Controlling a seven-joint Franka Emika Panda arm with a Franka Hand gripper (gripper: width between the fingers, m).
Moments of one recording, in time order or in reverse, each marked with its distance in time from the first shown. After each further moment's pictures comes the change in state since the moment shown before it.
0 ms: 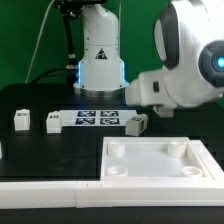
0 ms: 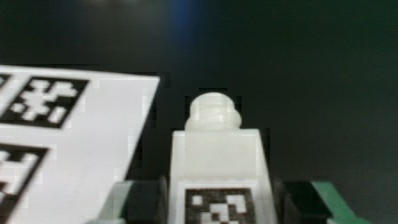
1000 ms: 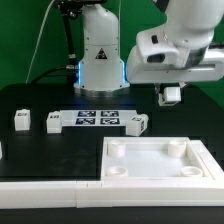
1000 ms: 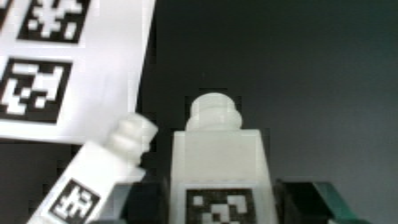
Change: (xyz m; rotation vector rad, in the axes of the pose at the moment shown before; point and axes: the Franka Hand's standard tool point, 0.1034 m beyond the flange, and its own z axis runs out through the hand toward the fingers) arm -0.006 0.001 -0.041 0.021 0.532 0.002
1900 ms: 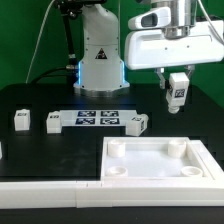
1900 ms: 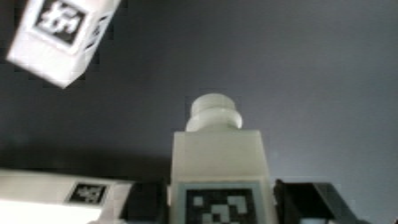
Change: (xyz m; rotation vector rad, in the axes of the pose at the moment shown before) arm 0.032 0.007 -0.052 0.021 0.659 -0.107
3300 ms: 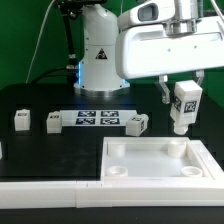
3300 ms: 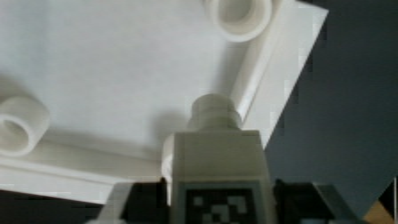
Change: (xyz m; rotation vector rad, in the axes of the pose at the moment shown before) arm 0.132 0.047 0.011 0.008 0.097 -0.126
